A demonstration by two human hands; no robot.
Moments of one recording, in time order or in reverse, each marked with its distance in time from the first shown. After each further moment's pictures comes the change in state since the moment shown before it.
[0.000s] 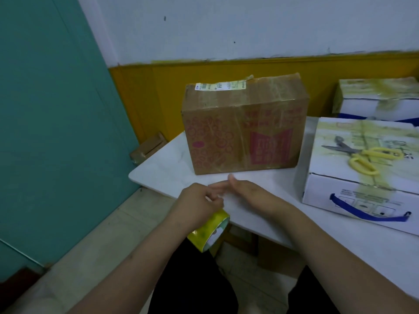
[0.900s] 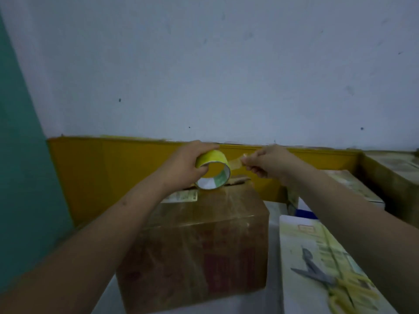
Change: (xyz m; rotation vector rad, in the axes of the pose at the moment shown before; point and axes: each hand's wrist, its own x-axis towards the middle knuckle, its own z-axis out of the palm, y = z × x) left_hand 0.257 0.188 -0.099 0.167 0.219 0.920; right_hand 0.066 -0.137 -0.282 -0.115 0.735 0.152
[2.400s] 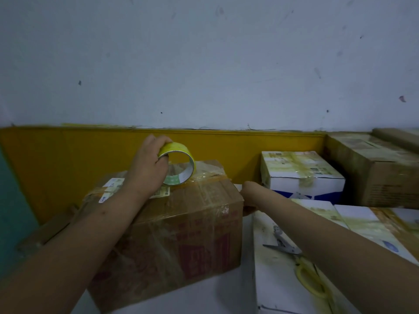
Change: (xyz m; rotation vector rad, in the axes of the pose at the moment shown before) left_hand -0.016 -0.022 0.045 -0.221 0.303 -0.132; right_hand -0.015 0.094 0.033 -0.231 -0.091 0.497
